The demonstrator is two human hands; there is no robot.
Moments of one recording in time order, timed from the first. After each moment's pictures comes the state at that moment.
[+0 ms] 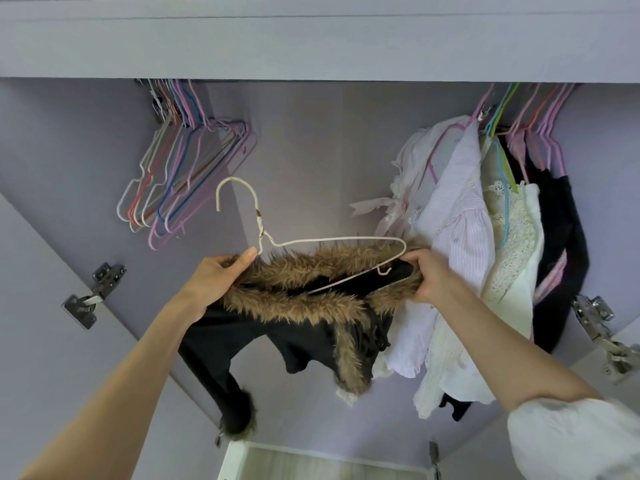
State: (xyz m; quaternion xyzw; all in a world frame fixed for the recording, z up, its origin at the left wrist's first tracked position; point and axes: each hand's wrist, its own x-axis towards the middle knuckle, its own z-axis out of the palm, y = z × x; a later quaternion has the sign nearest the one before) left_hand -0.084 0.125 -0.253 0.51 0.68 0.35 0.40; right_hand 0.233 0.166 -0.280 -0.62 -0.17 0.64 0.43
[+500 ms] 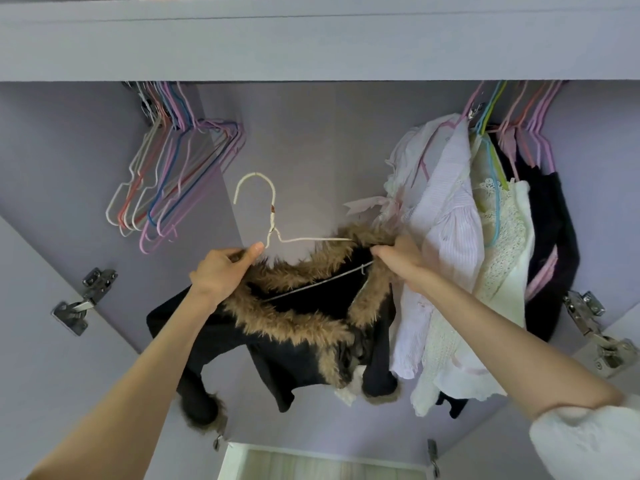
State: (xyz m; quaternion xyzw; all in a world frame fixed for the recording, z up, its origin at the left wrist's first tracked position) left_hand -0.066 0.131 -0.245 0.57 0.71 0.31 0.26; right_hand 0.209 0.158 -0.252 -0.69 -0.51 0.38 0.33
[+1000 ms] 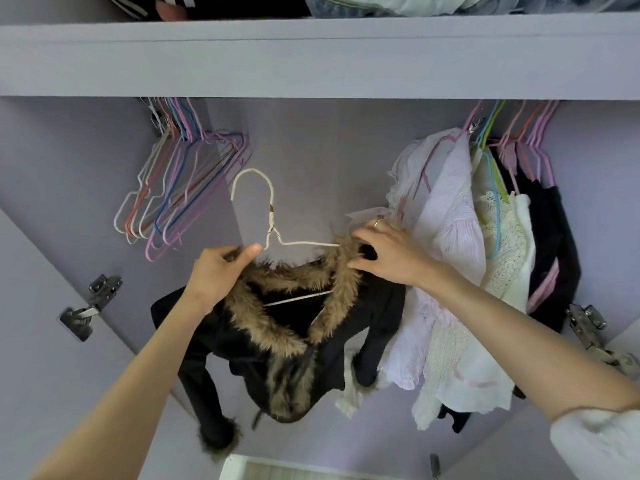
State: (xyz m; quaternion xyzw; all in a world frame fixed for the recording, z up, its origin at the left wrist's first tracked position) left_hand -0.065 0.127 -0.232 0.58 0.65 0.42 0.26; right_hand 0.203 0.158 -0.218 -0.57 -0.81 0.05 0.09
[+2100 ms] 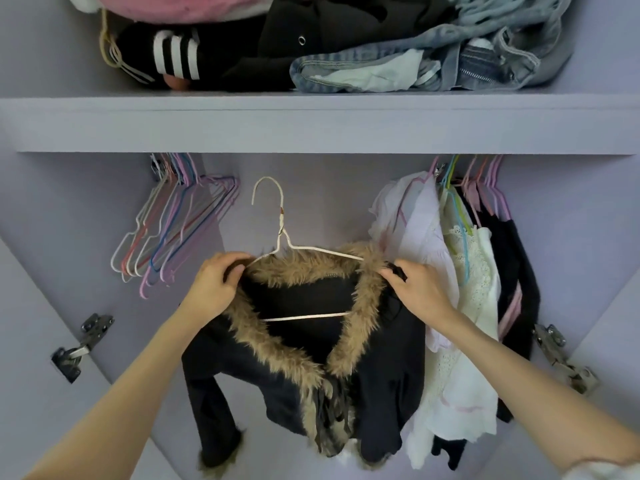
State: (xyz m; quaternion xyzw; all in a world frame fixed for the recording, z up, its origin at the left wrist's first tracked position) left_hand -0.074 0.143 -0.214 0.73 0.58 0.35 0.11; right_hand 0.247 0.128 -0.226 -0.62 -0.70 0.08 0.35
